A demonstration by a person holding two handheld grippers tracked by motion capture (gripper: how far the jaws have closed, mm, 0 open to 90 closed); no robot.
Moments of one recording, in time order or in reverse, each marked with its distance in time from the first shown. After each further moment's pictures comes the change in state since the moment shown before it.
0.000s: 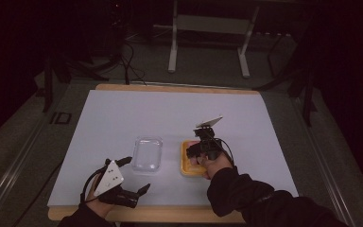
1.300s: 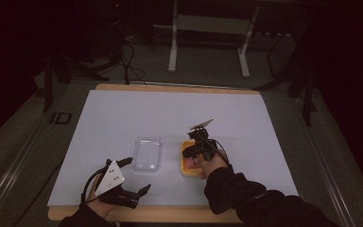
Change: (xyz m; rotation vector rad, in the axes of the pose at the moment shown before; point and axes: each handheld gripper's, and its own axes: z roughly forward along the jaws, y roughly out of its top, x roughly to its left) left arm 0.000 -0.001 0.001 0.008 -0.006 -0.014; right arm 0.007 0.003 0.021 -0.022 -0.091 -0.131
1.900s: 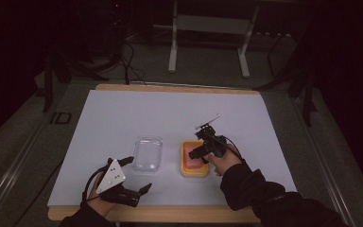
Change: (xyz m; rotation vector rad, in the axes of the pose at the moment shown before) left arm 0.004 -0.001 0.004 0.002 -0.016 -0.005; right arm -0.027 -0.003 -0.014 -0.033 0.069 -0.197
